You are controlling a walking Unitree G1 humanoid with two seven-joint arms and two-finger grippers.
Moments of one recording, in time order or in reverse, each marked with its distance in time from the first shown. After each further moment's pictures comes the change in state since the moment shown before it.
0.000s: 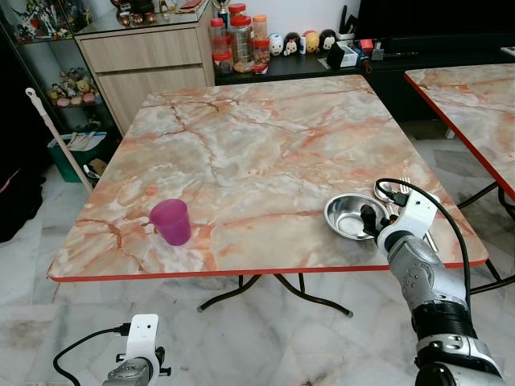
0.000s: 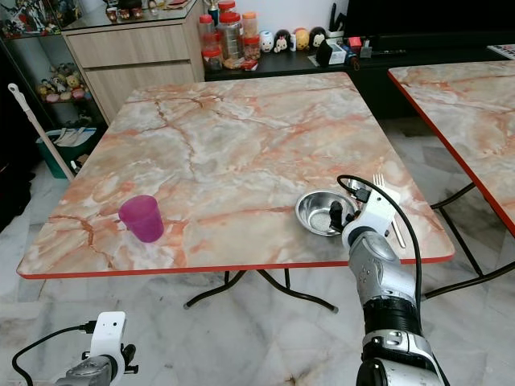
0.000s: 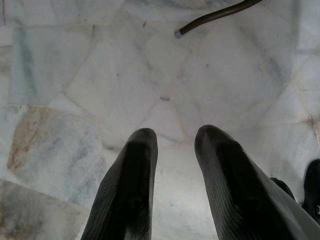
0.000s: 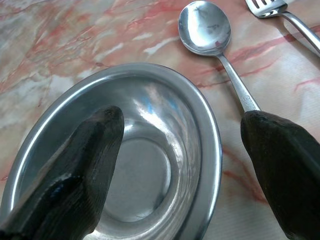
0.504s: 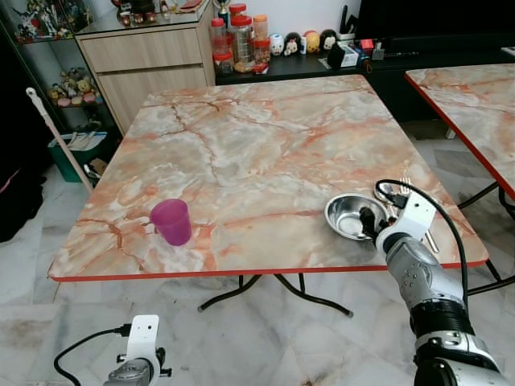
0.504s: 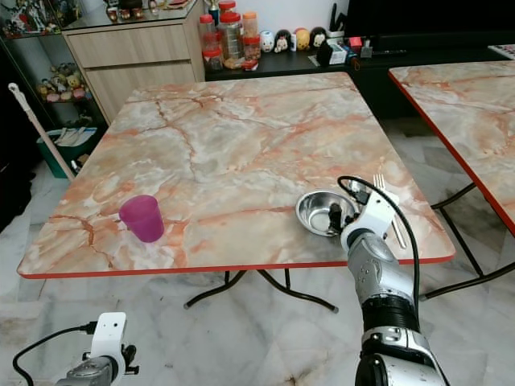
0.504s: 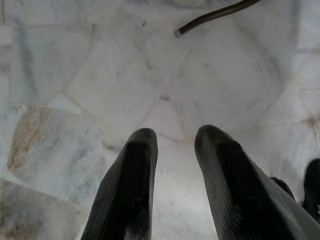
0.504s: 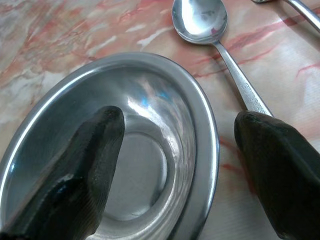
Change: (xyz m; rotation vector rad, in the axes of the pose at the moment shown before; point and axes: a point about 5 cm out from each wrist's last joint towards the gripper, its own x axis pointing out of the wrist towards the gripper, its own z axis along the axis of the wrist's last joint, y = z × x) left arm 0.000 -0.001 0.002 0.003 -0.004 -0.003; right arm 0.003 -0.002 -0.005 0.030 0.015 -0.003
